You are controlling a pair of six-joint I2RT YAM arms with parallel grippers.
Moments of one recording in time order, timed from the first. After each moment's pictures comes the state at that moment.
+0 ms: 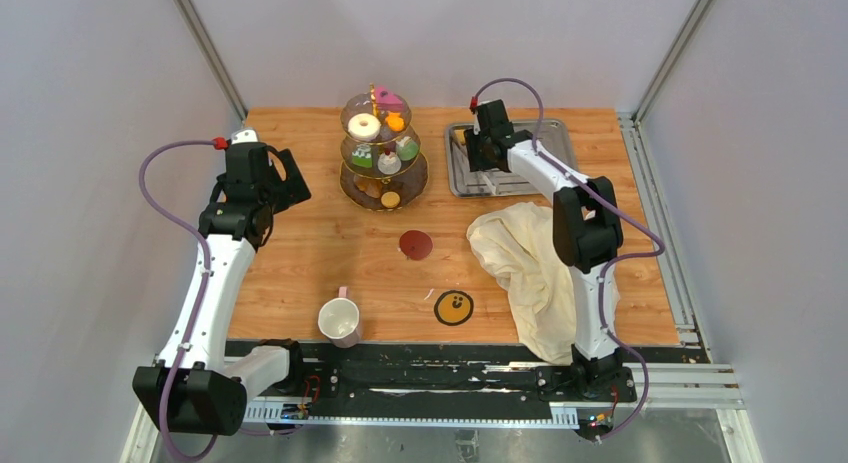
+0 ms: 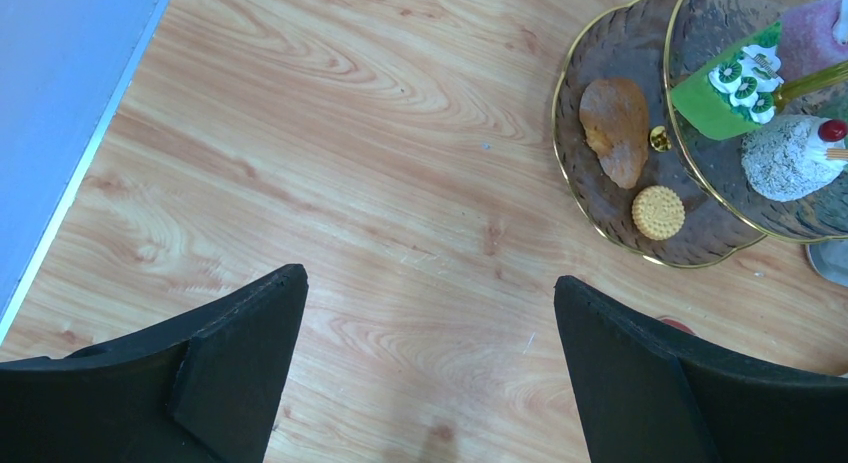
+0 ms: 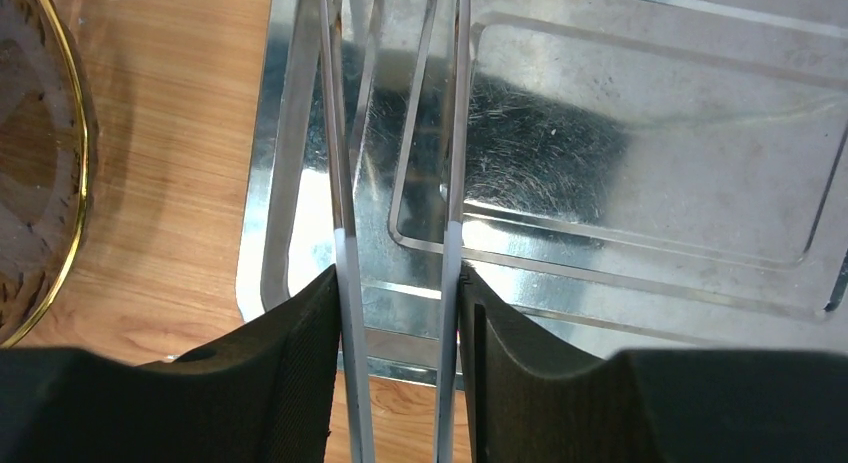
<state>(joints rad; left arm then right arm) -0.03 1.08 1.10 -0.65 -0.25 -0.36 0.38 2.18 1.79 -0.42 0.09 0.09</state>
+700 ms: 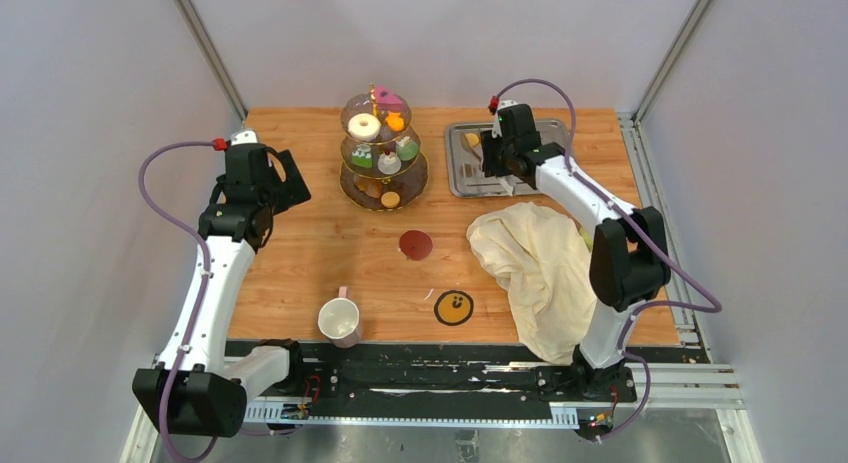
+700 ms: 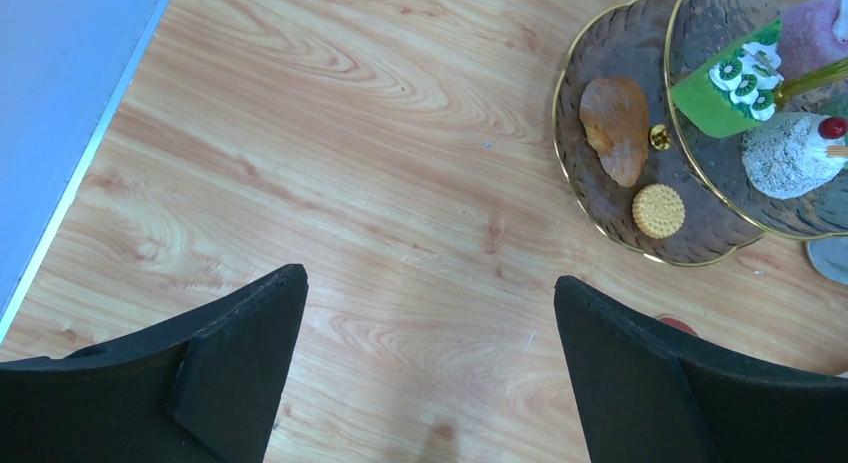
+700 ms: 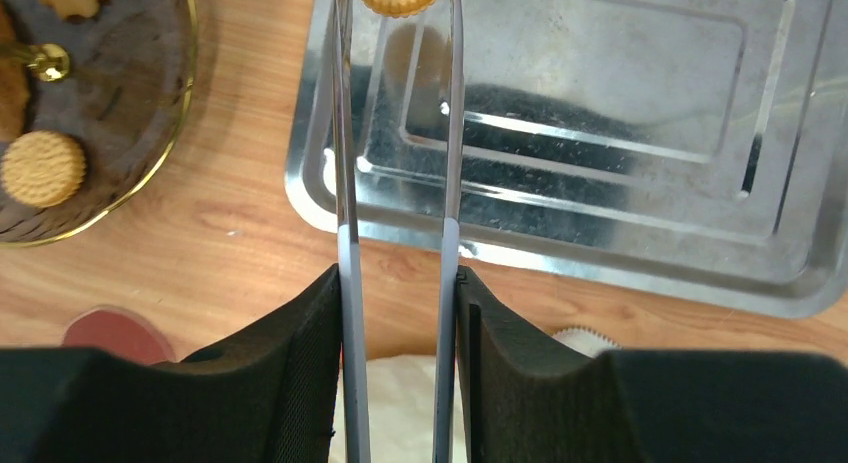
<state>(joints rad) -0.03 1.07 1.10 -0.65 -0.25 -0.36 0.38 1.84 1.50 -0.37 0.08 0.09</state>
